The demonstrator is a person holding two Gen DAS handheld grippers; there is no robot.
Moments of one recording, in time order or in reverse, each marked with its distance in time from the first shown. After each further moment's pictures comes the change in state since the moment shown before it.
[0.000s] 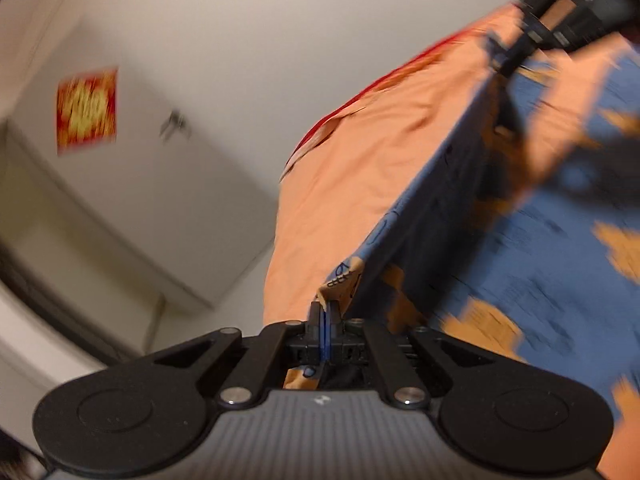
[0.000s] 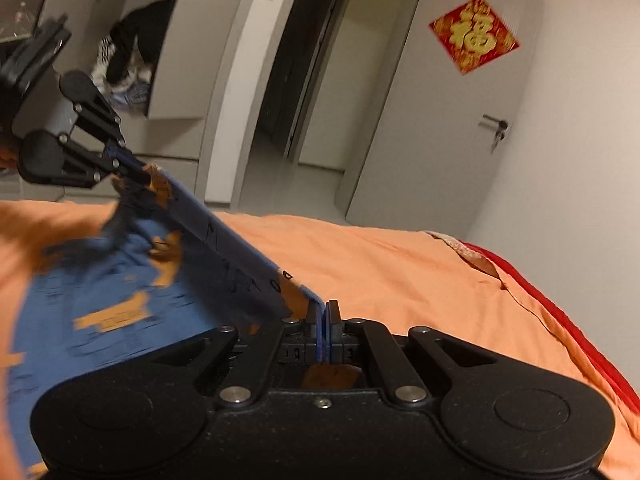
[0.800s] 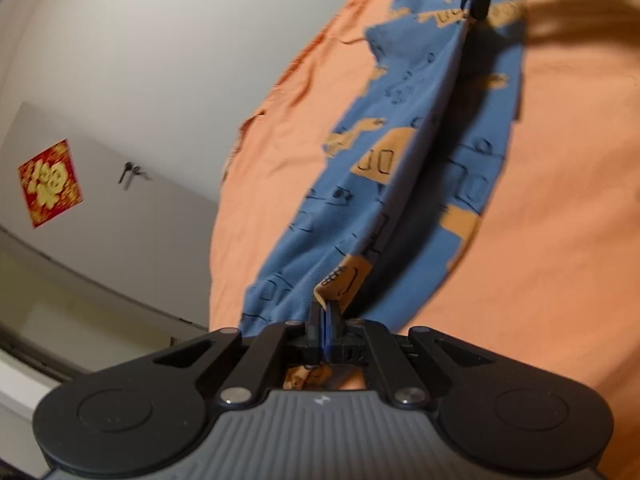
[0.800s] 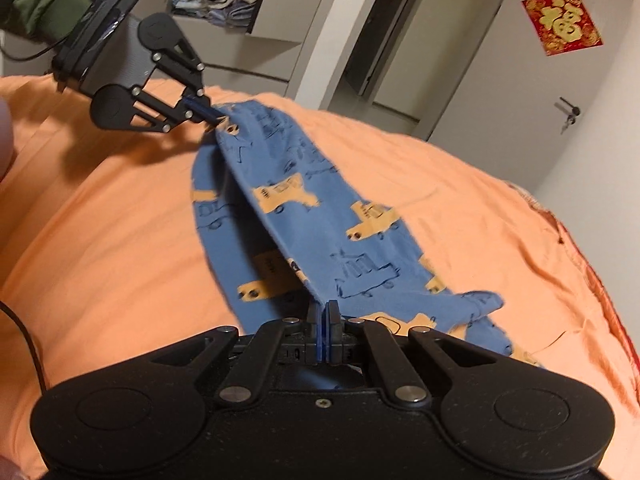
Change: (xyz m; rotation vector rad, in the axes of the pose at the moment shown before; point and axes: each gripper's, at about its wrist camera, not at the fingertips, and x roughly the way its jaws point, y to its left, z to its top) left arm -0.010 -0.104 -0.064 0.258 -0.003 -0.039; right arm -0.091 0.129 -0.068 -0.194 0.221 0.152
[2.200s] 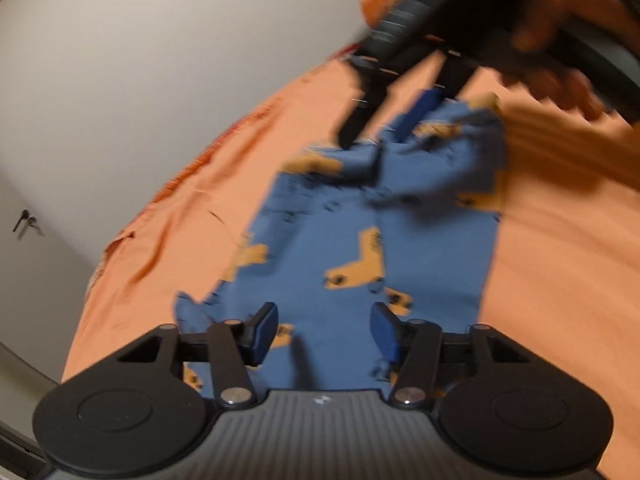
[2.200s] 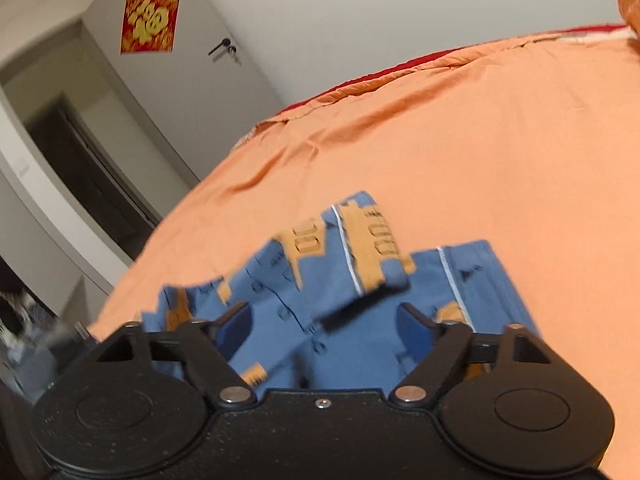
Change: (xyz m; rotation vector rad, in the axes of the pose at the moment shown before) left arm 0.072 -0.100 0.268 -0.143 -0.209 -0.308; right arm -0.050 -0.177 -0.188 1.271 -0.170 -0.202
